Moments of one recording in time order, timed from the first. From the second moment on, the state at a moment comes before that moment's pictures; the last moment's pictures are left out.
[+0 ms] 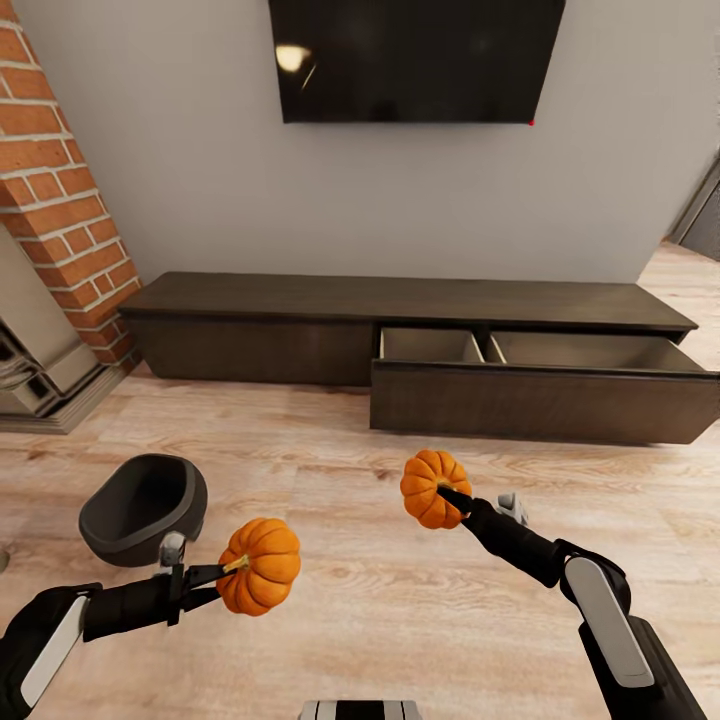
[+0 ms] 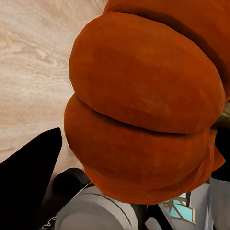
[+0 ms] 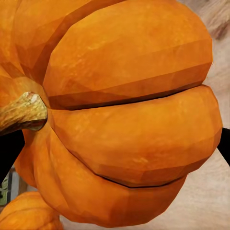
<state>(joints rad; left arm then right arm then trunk) -0.36 0.37 0.08 -0.98 0.47 1.04 -1.16 -0.31 -0.09 -0.09 -1.42 -1.02 0.79 0.10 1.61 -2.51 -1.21</state>
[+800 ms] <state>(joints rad) -0.36 0.37 0.08 -0.98 0.47 1.04 -1.16 -0.31 -0.09 -0.09 -1.42 -1.02 0.79 0.10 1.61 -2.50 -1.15</state>
